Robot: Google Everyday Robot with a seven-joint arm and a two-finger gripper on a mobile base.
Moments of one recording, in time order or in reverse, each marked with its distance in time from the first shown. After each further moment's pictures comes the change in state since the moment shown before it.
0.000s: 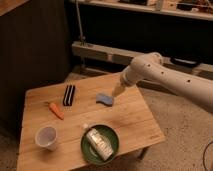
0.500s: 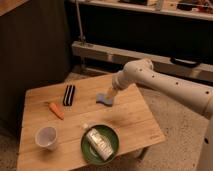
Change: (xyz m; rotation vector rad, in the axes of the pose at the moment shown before) arm -0.010 0.022 0.050 -0.044 -0.028 -0.094
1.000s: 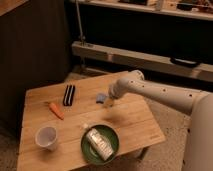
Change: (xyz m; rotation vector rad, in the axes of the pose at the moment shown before) arm 0.030 0.015 0.072 -0.025 0.022 0.032
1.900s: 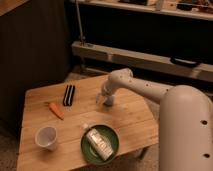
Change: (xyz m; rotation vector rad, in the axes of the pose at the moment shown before) arm -0.030 -0.015 0.059 -0.097 0.018 -0.048
